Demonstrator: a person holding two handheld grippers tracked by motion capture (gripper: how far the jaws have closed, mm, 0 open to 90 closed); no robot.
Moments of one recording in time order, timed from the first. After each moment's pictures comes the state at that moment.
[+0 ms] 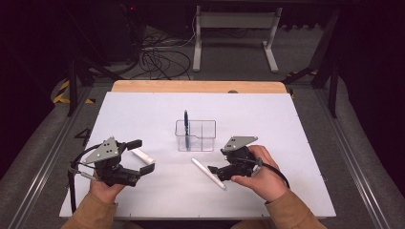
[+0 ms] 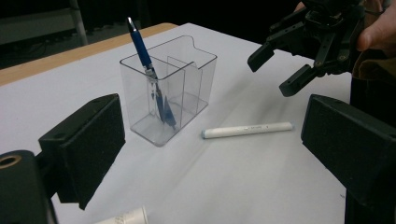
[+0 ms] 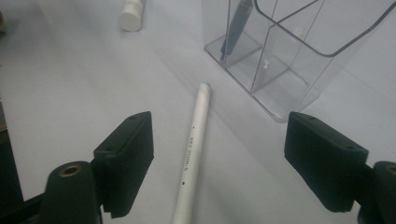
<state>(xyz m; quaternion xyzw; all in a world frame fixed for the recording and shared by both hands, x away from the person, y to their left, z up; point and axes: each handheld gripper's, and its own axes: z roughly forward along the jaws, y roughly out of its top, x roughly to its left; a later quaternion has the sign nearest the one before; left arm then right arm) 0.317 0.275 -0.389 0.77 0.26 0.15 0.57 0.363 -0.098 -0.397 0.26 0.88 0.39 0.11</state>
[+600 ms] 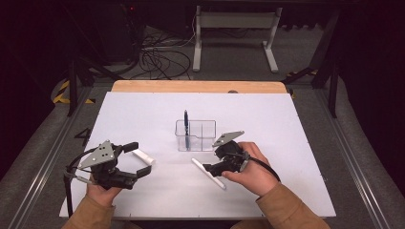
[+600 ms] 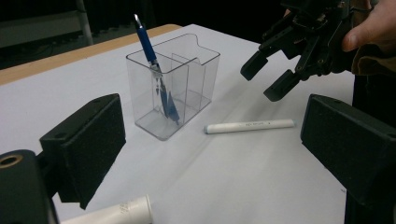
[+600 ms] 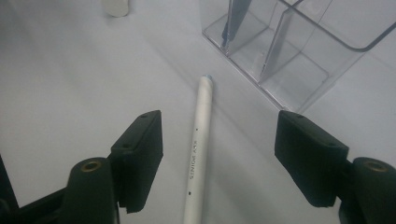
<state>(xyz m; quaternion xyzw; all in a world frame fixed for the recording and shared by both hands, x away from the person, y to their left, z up) 0.310 0.283 -0.392 0.76 0.27 0.16 0.57 0.374 -0.074 -0.398 0.30 0.89 0.33 0.09</state>
